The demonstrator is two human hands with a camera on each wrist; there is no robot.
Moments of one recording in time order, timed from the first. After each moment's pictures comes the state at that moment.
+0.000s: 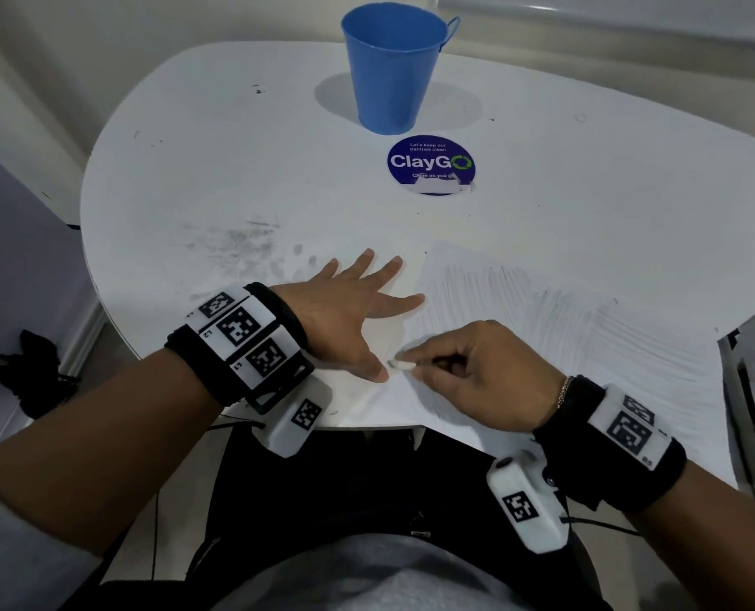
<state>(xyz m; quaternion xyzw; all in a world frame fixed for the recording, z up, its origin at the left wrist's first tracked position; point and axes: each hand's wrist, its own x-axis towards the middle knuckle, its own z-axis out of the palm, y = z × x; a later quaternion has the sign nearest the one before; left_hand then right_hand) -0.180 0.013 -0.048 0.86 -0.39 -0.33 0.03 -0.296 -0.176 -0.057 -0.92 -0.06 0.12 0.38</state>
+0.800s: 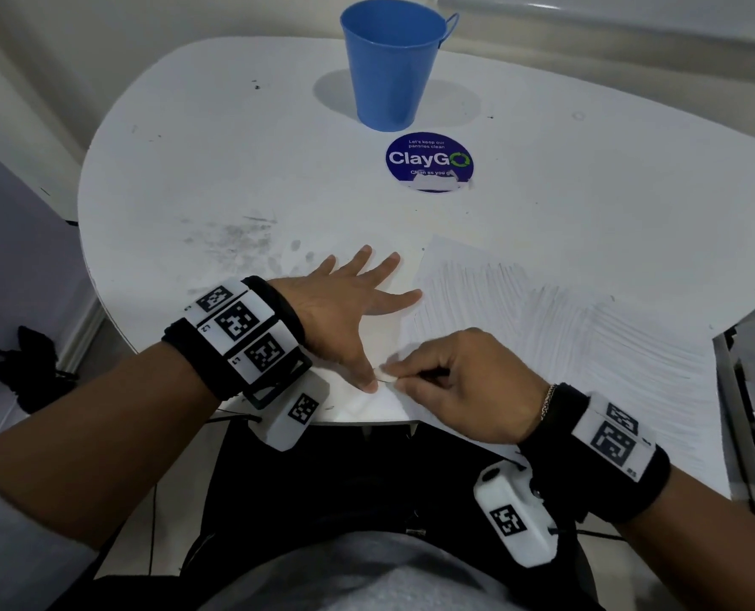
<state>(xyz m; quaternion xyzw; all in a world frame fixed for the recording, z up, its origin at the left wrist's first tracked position) -0.182 0.011 -0.044 0.86 -0.38 -0.34 0.00 -0.302 -0.166 -0.063 -0.92 -0.10 0.11 0.37</state>
